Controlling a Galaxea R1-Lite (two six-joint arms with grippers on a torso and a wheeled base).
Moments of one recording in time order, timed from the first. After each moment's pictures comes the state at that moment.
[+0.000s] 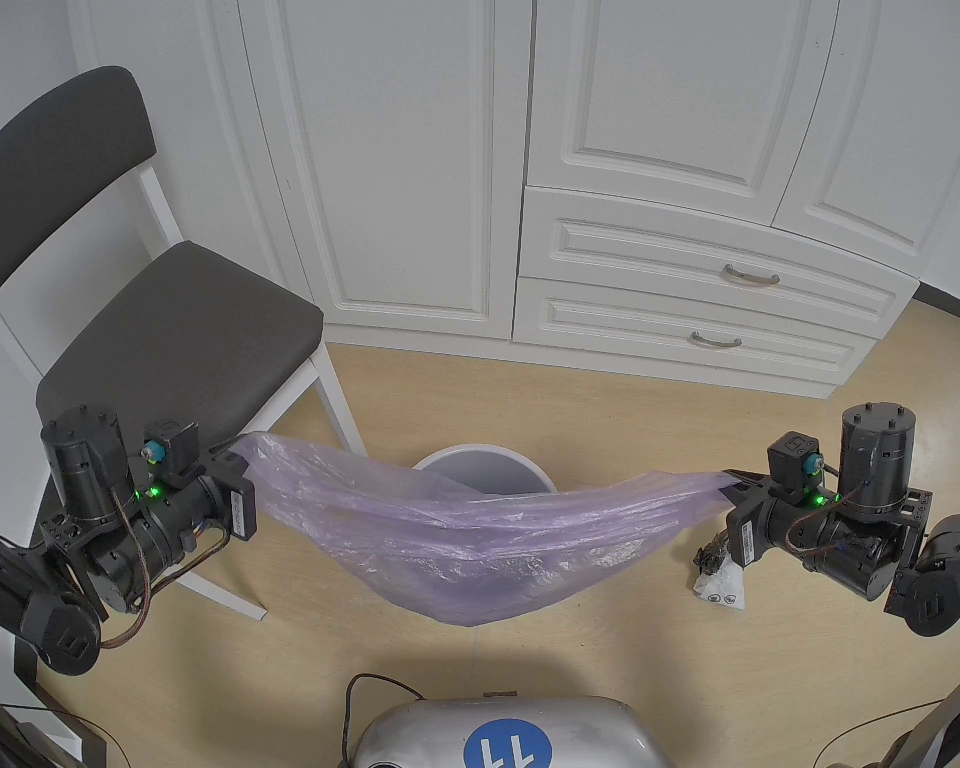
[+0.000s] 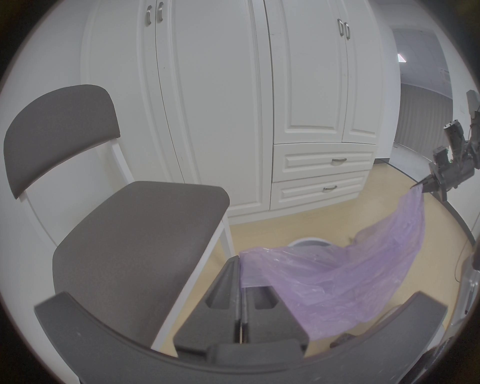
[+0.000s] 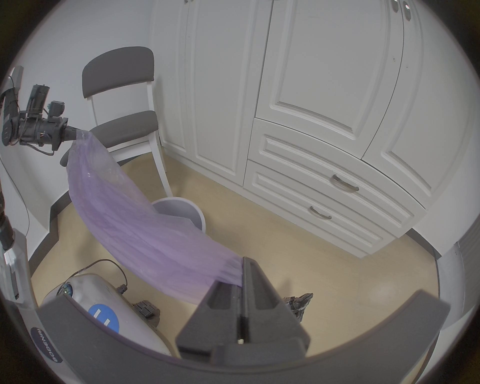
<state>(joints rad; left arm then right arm) -0.31 1.59 -0.37 -1.05 0.08 0.18 0.49 1.58 -0.48 -0.77 -0.25 -0.23</state>
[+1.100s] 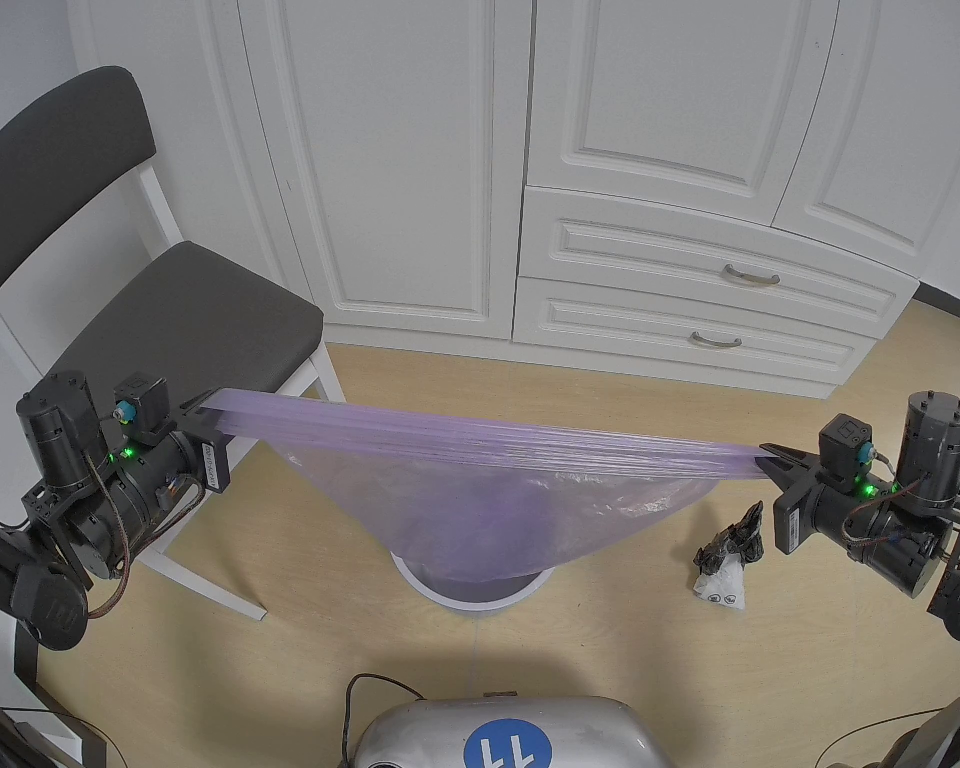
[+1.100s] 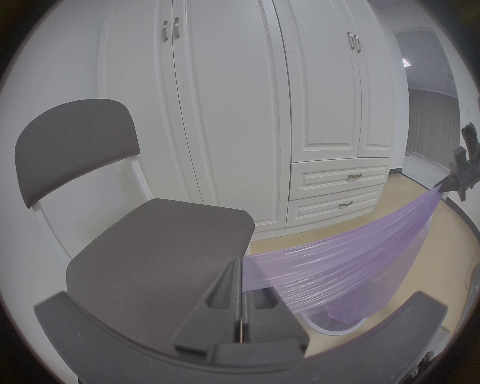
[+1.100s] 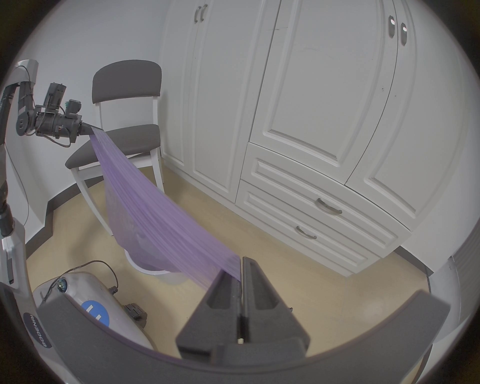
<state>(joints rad) -0.20 1.58 -0.44 -1.10 0.08 0.19 0.41 1.42 -0.43 -0.77 -0.23 -0.33</state>
